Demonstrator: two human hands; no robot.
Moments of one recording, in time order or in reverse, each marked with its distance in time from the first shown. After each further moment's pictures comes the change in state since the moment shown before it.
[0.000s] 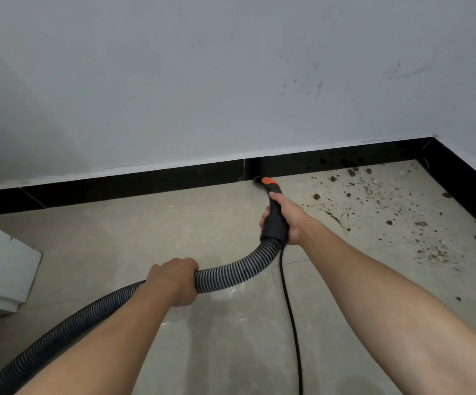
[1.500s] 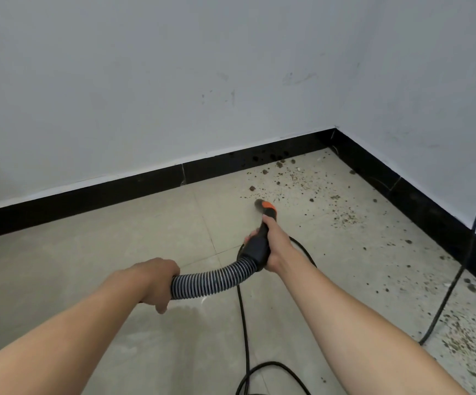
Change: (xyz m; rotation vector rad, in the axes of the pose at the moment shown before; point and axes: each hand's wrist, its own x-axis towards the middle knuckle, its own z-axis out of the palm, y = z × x) left_hand -0.039 0.063 -0.018 0.272 -0.156 0.245; right_hand -0.102 0.056 -0.089 0.420 0.189 -0.109
